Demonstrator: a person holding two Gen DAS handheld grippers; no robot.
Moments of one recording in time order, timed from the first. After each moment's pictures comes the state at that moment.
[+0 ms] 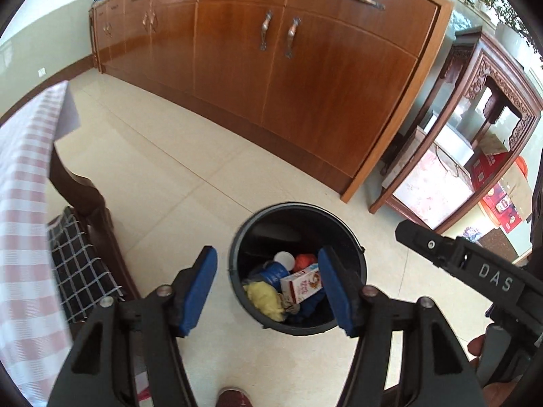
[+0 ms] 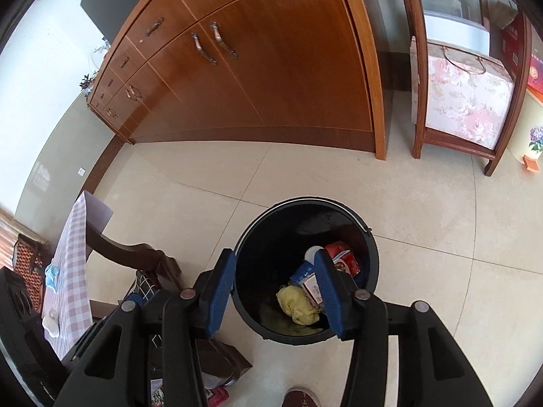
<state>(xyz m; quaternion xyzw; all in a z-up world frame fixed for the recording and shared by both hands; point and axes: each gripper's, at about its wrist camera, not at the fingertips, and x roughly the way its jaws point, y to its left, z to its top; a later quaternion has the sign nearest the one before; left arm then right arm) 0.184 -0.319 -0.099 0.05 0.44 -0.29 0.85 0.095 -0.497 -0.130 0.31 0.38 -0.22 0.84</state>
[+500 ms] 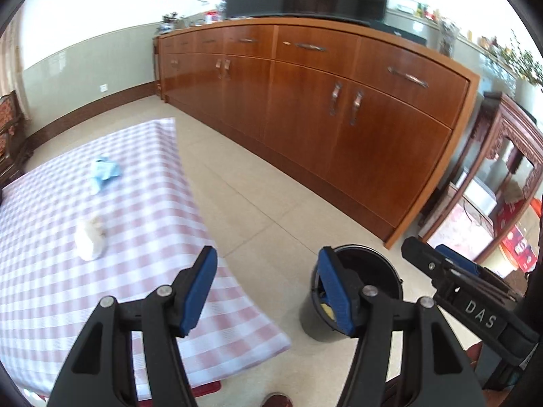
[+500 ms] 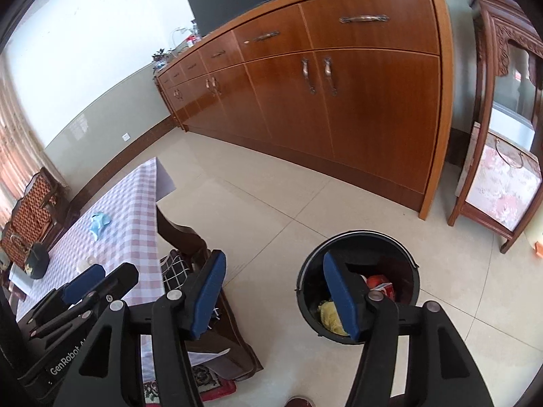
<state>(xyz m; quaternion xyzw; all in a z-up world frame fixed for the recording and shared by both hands) 0.172 -0.191 -0.028 0.01 0.37 -0.19 0.91 0.111 -0.363 -0.048 0.19 0.34 -0.13 0.91</state>
